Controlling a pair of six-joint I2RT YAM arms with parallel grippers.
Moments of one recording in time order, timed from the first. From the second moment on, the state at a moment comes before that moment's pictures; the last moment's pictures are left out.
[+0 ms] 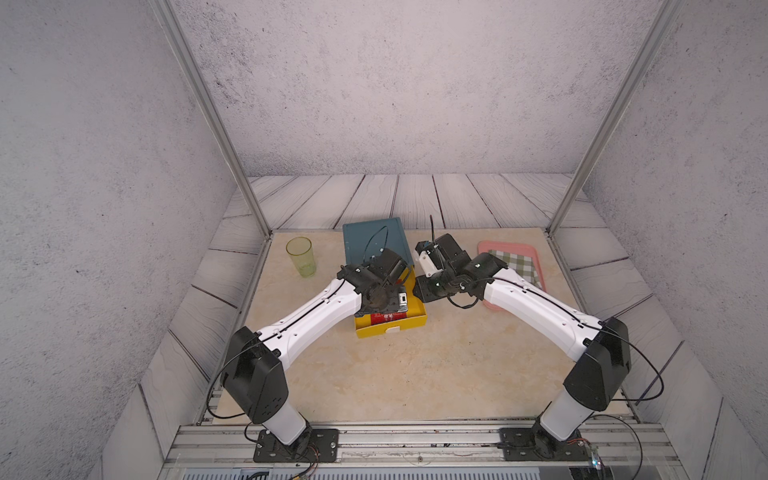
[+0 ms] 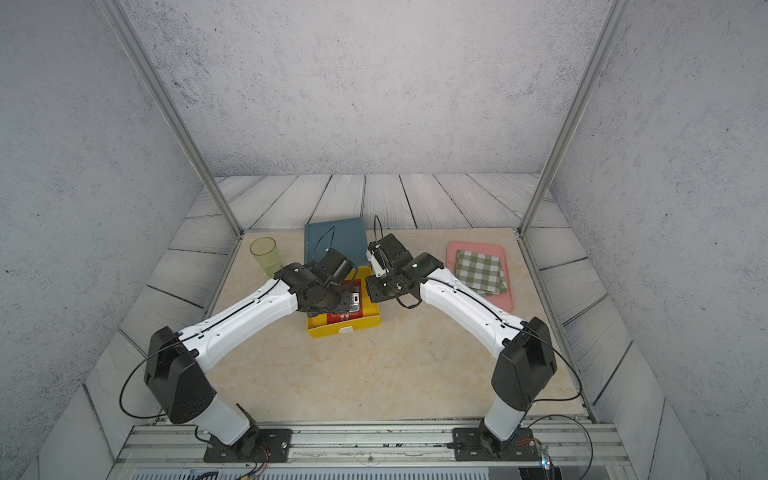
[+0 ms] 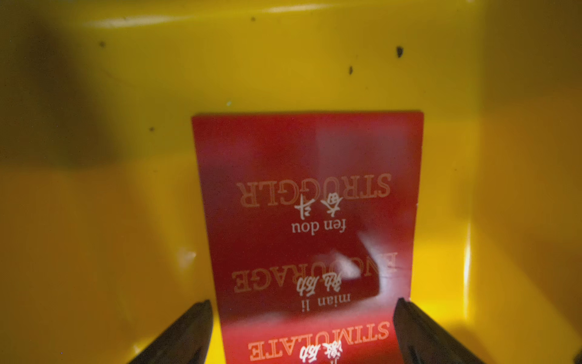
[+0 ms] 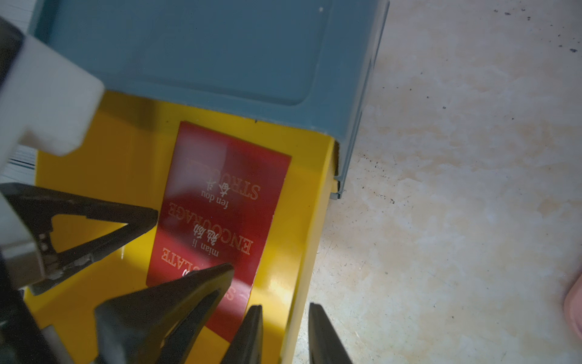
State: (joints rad) left arm -0.72 1.60 1.41 -0.97 -0.14 -0.74; right arm 0.74 1.67 1.57 -0.85 -0.10 0.34
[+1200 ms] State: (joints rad) left arm -0.71 1.55 1.35 -0.79 -0.04 -0.78; right arm 0.74 1.67 1.54 -0.84 -0.13 0.35
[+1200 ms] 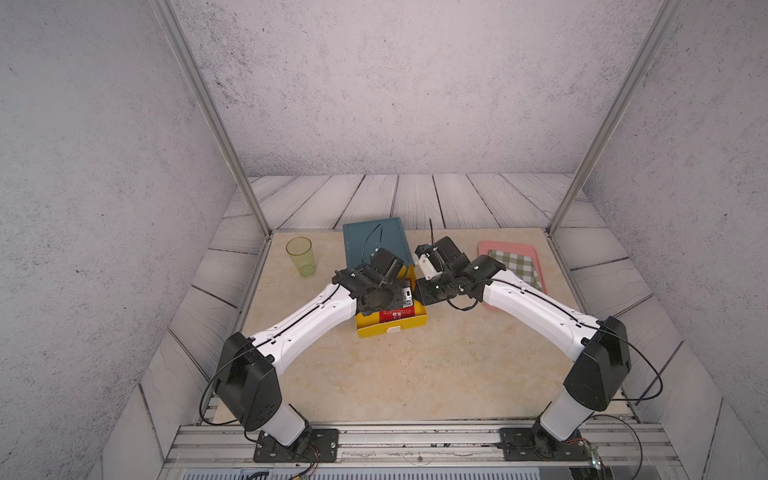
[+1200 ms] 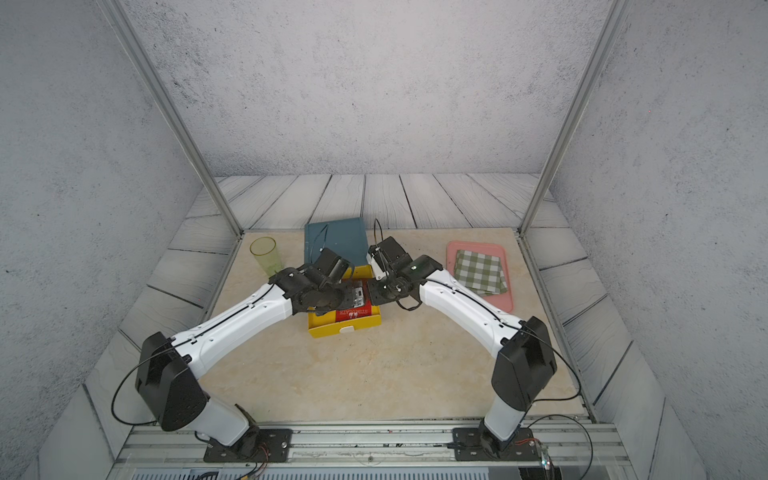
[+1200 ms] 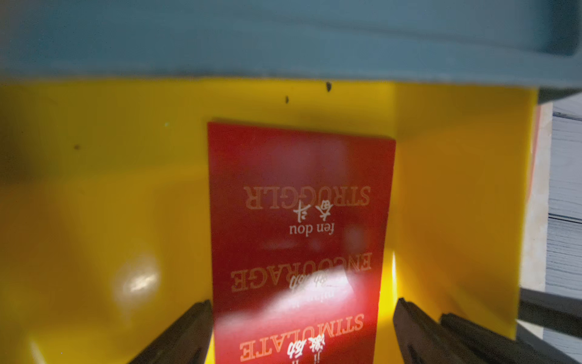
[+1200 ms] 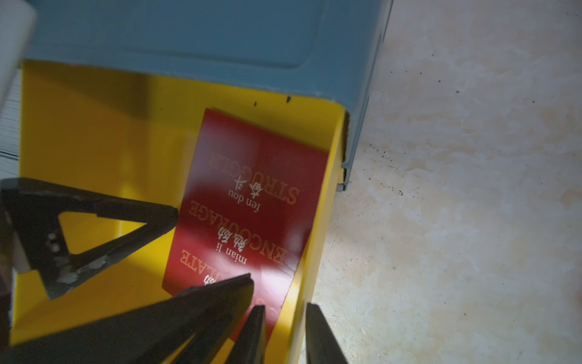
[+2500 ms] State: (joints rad) left arm -0.68 1.49 1.22 -0.59 0.06 -0.84; right arm 0.74 1.67 1.54 -0.84 -0.12 0.36
